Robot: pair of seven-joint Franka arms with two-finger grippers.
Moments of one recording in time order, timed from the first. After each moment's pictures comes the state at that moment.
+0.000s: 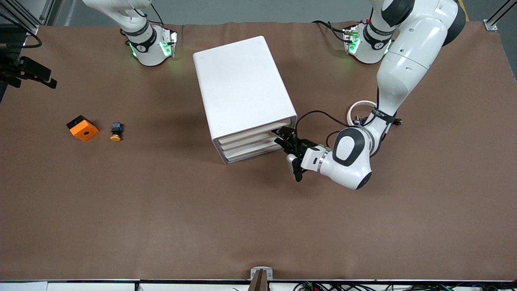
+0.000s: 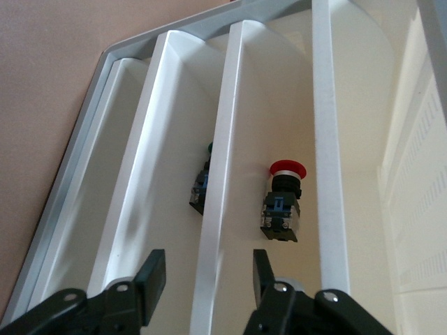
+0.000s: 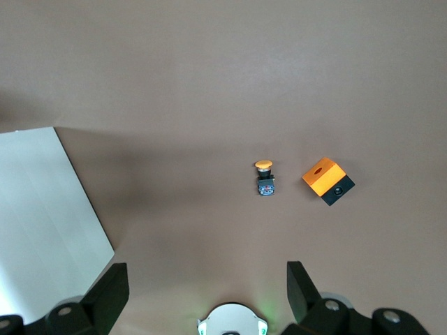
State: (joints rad) left arm -0.17 0.85 -0.32 -1.44 -0.89 1.74 0.80; right arm 0.00 -0.04 -0.05 -1.51 0.03 1.35 -0.02
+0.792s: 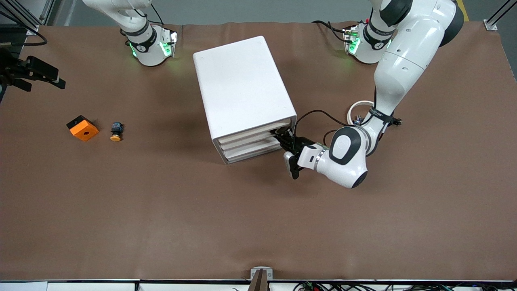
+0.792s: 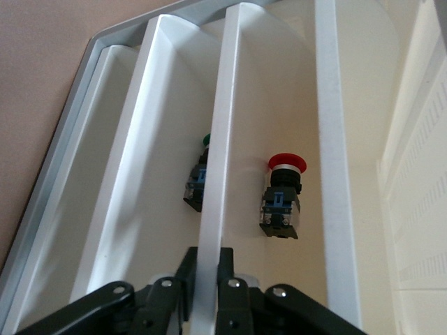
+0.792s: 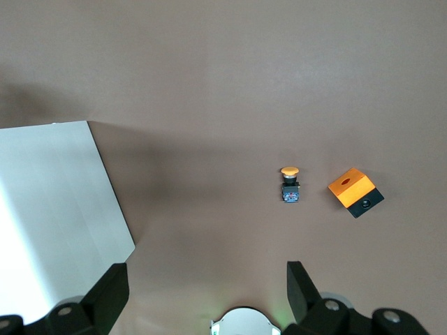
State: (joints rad) left arm -0.18 0.85 -0.32 -1.45 -0.89 1.73 0.80; right arm 0.00 -0.04 -0.05 -1.50 0.10 1.35 -0.03
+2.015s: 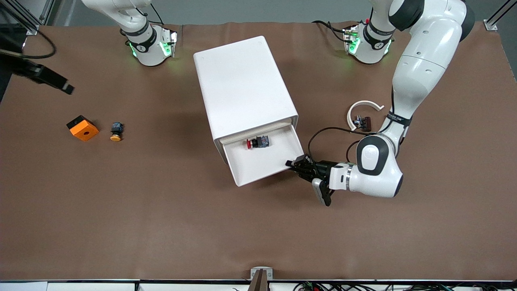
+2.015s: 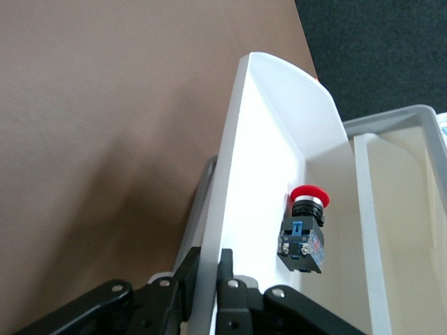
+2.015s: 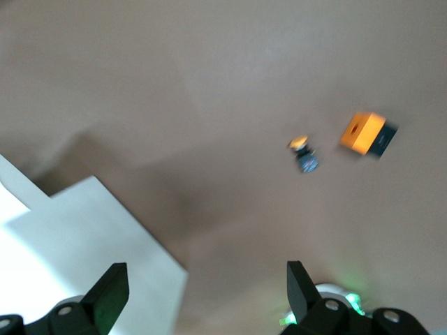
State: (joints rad) left arm -0.09 0.85 -0.29 -1.38 -0.92 1.95 0.82; right arm 0.13 -0.03 -0.04 -1.47 0.09 1.35 0.58
